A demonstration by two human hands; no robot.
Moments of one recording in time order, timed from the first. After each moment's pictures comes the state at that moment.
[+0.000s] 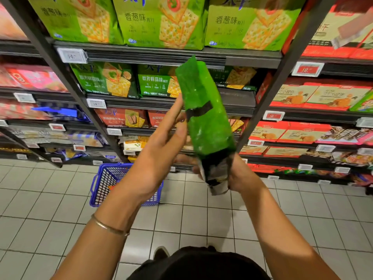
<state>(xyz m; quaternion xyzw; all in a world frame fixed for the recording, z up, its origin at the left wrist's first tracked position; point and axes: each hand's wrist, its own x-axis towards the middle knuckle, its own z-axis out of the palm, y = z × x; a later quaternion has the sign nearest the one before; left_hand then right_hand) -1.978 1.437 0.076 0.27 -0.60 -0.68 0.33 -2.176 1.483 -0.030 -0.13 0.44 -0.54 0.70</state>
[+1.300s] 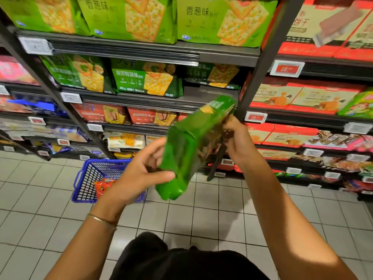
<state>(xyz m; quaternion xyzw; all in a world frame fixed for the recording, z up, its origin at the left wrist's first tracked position) -2.035 1.445 -0.015 0.24 -0.59 -0.70 0.31 -2.306 1.455 -0.013 -0.23 0.56 -0.62 0.50</state>
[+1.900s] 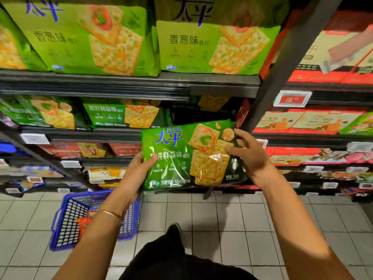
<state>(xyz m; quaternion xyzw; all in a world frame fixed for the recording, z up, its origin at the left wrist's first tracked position) -2.105 1.267 -0.078 0.49 -0.44 -0.70 0.28 -2.395 1.384 -0.042 -0.25 0.63 -0.59 0.44</state>
